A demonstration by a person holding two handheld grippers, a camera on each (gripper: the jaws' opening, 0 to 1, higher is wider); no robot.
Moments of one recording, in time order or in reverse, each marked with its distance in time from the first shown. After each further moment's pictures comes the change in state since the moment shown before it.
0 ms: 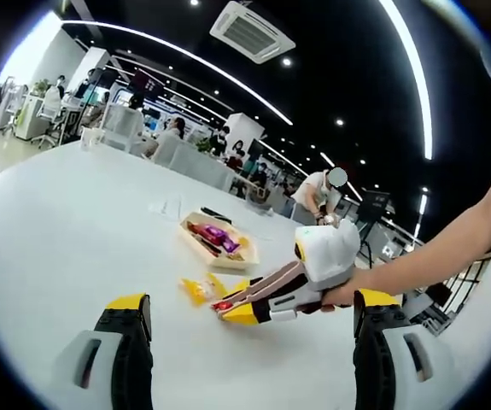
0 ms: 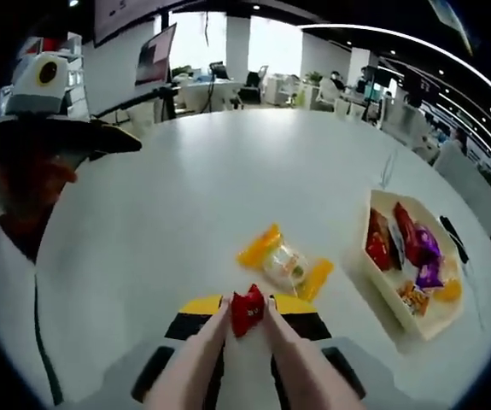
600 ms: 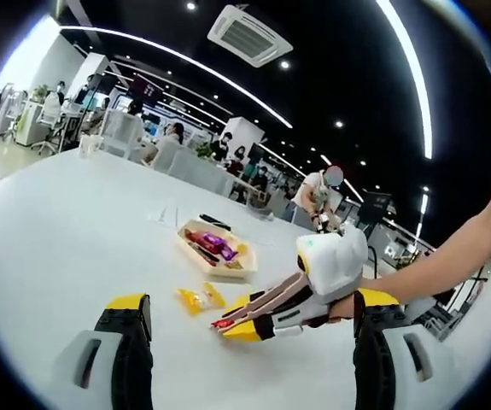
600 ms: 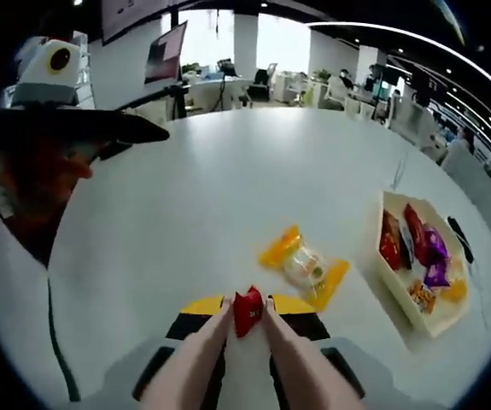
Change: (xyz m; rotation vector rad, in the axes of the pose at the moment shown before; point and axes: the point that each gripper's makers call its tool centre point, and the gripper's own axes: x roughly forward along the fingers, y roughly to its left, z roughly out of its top) left arm 0.008 -0.008 0.010 0.020 -0.016 0.001; right arm -0.007 0.016 0.006 0.039 0.026 0.042
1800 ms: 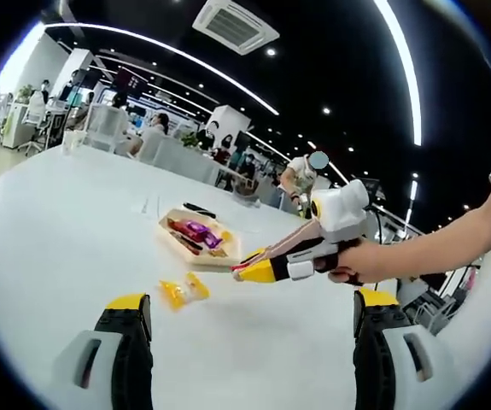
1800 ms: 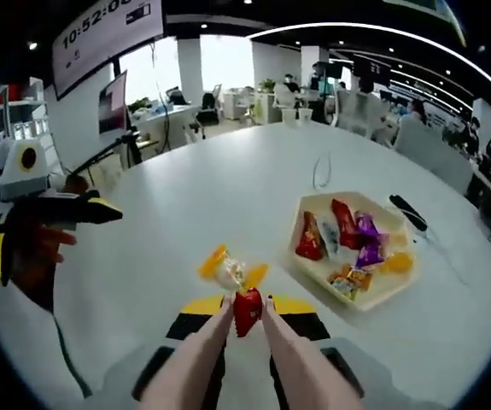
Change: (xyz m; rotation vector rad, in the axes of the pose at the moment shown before) left arm 0.009 -0.019 -0.013 0.036 0.066 -0.061; right arm -0.065 -0.066 0.011 0.216 -0.105 -0.158
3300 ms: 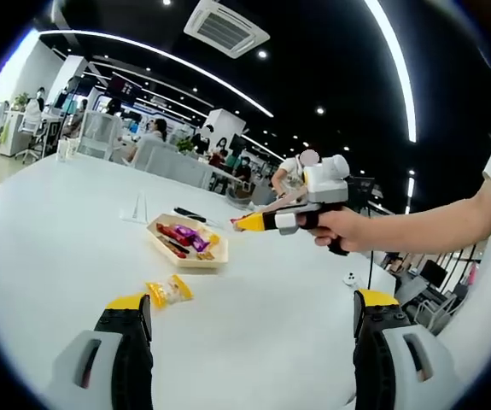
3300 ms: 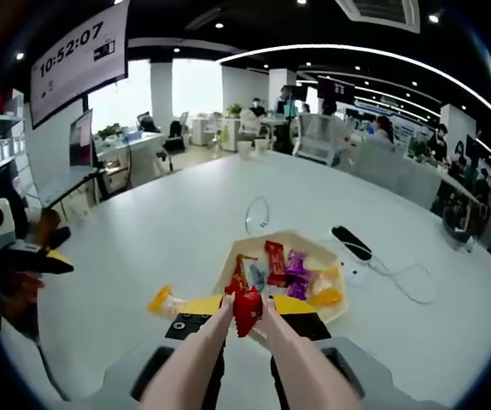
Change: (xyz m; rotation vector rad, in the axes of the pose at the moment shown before) left arm -0.008 -0.031 0.000 0.024 -0.016 -0.003; right arm -0.039 -0.082 0.052 0.031 -0.118 -0.163
